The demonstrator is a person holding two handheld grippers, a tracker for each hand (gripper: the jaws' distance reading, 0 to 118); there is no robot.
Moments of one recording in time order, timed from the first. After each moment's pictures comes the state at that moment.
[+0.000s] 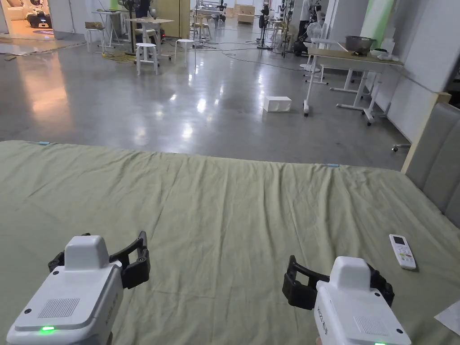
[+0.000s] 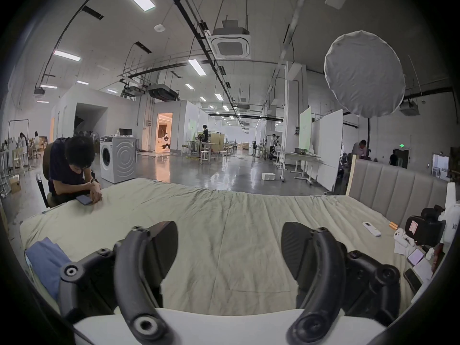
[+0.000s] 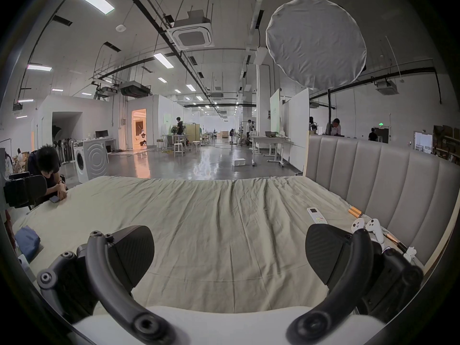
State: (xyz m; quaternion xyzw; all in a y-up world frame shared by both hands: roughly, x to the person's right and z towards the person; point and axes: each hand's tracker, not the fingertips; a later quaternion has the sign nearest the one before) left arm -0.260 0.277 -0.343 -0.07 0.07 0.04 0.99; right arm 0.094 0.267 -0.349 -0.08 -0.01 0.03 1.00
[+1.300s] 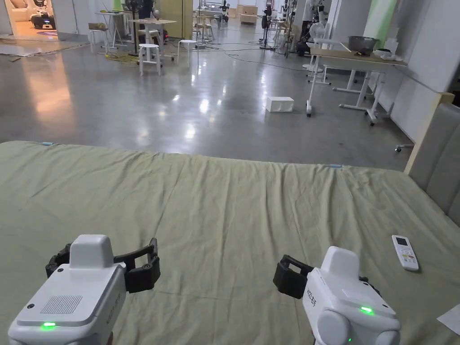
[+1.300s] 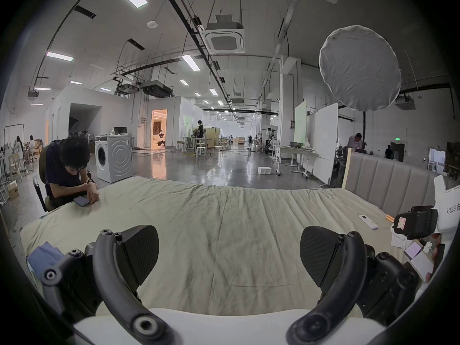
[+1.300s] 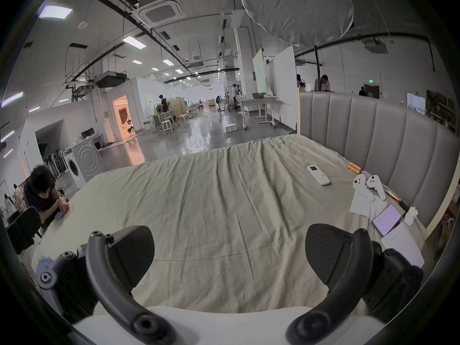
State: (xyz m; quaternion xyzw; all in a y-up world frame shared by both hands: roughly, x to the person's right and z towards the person) left arm -0.257 0.281 -0.341 -0.08 0.06 0.02 0.99; right arm 0.078 0.280 -0.367 -0.21 -0.05 -0.05 0.98
